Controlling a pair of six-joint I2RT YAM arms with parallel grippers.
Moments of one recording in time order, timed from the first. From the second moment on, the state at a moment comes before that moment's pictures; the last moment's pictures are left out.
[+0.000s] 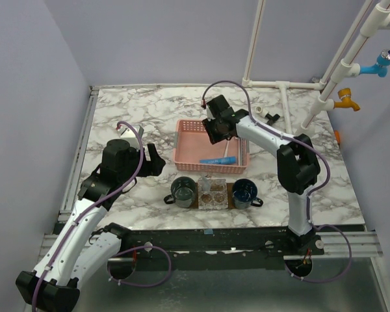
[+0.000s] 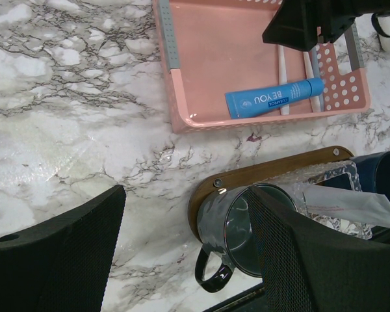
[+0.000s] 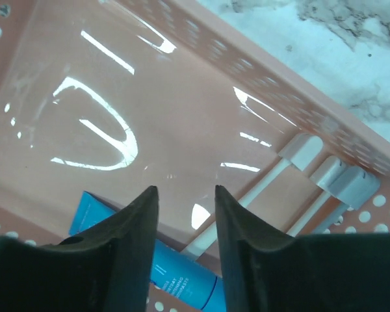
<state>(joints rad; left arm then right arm) -0.38 0.76 0.79 -0.55 0.11 -0.35 0.60 2.04 1.62 -0.56 0.06 0.05</state>
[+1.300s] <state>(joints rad) -0.38 0.67 0.79 -0.55 0.13 -0.36 0.60 1.92 1.45 -0.69 0.11 0.70</state>
